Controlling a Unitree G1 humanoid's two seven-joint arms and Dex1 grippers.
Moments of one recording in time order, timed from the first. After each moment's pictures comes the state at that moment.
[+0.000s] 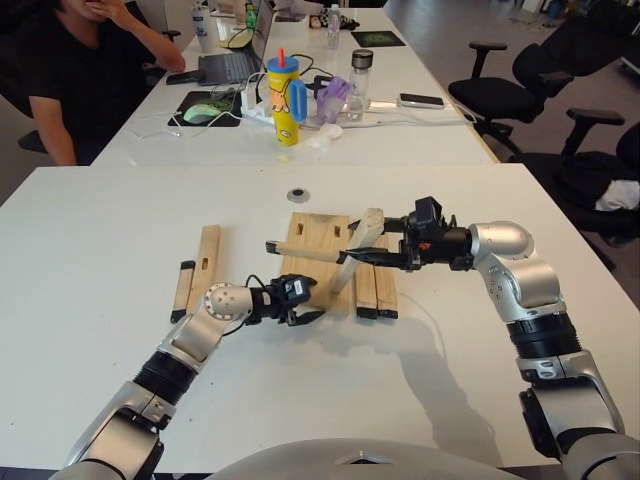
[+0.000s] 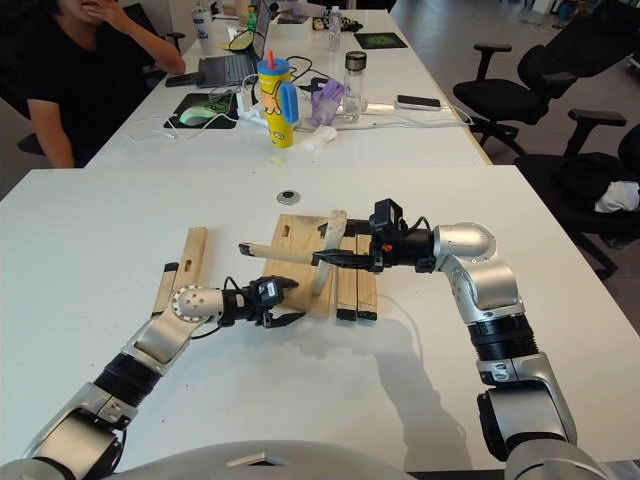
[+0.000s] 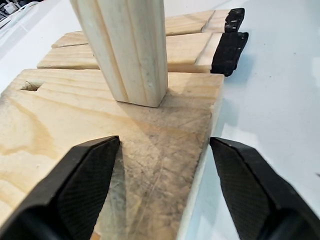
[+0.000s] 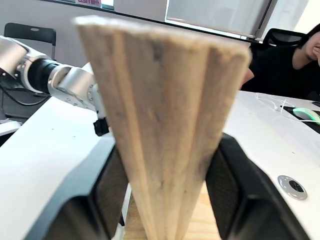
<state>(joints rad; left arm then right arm) -0.26 0.44 -0.48 0.17 0.03 0.07 -0.81 -0.43 -0.53 0.13 0.13 0.47 0.14 1.28</state>
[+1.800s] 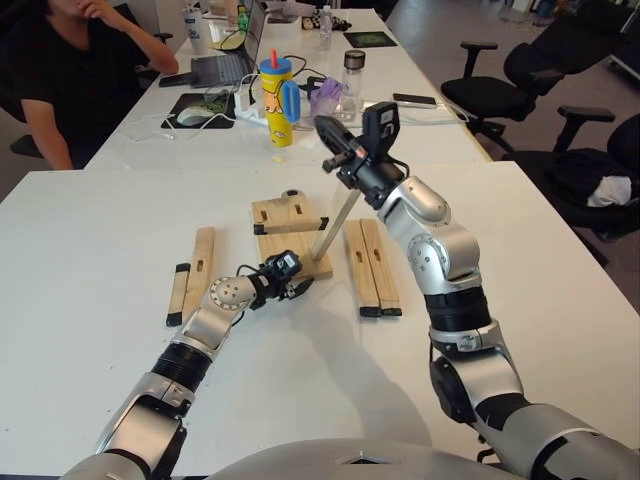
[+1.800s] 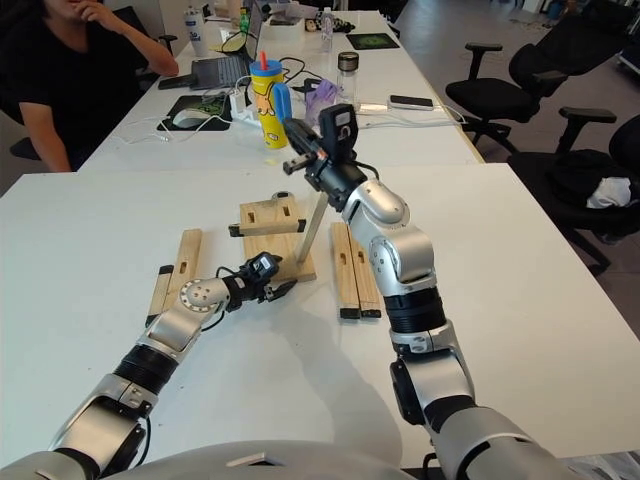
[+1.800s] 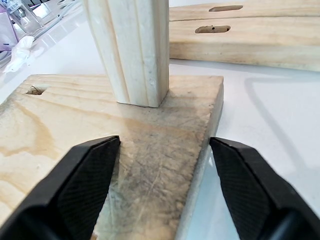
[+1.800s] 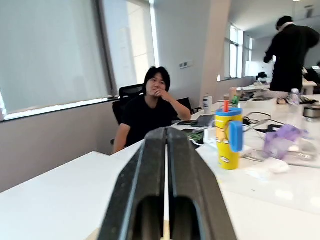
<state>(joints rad) -0.32 0.34 -0.38 0.33 0.06 0.13 -0.58 -0.69 -0.09 -0.04 0.06 0.45 0.42 0.22</state>
